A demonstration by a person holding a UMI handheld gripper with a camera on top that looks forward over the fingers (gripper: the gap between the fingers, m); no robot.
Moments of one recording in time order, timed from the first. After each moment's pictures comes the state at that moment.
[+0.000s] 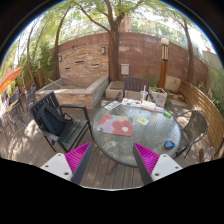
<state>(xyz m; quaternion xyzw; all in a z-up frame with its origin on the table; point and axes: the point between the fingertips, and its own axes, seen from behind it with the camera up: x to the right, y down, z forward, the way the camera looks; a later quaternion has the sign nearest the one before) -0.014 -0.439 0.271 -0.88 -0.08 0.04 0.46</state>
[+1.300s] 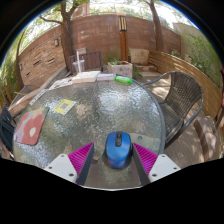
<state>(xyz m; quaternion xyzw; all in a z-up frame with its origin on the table) 0.343 -0.176 -0.016 -0.91 0.10 -0.01 0.39</state>
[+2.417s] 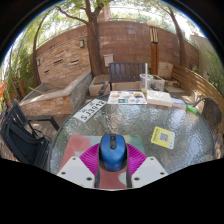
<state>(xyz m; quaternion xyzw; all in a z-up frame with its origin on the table) -0.010 -0.021 0.044 -0.90 0.01 0.03 0.44</state>
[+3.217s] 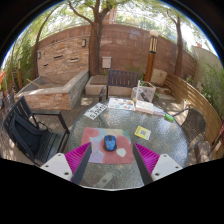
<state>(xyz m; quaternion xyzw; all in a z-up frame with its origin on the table) -0.032 -0.171 0.182 -0.90 -0.01 -0.04 0.44</state>
